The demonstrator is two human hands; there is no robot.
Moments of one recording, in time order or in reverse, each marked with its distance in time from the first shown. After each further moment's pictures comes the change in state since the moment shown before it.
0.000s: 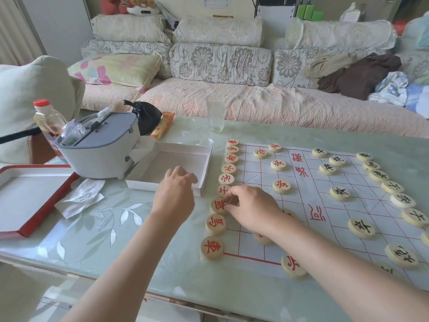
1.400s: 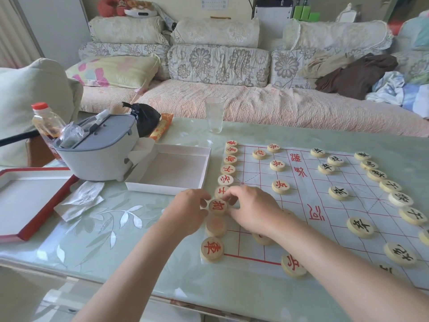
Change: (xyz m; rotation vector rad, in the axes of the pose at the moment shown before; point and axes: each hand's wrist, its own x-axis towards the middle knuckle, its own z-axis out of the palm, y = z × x) left_hand -0.017 0.019 -0.003 -0.211 -0.372 -0.090; right_hand -0.005 -0.002 -0.007 0.020 -0.022 -0.044
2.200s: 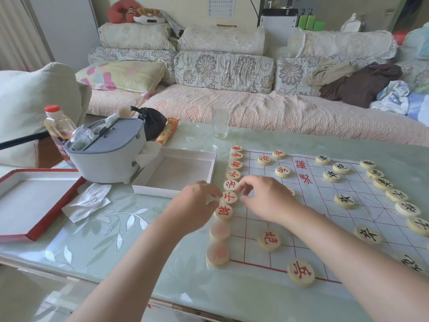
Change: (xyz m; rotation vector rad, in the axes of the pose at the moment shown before) left_hand -0.001 0.009 -0.023 -0.011 0.072 0.140; right_hand 0.015 0.007 -0.028 0.010 0.065 0.030
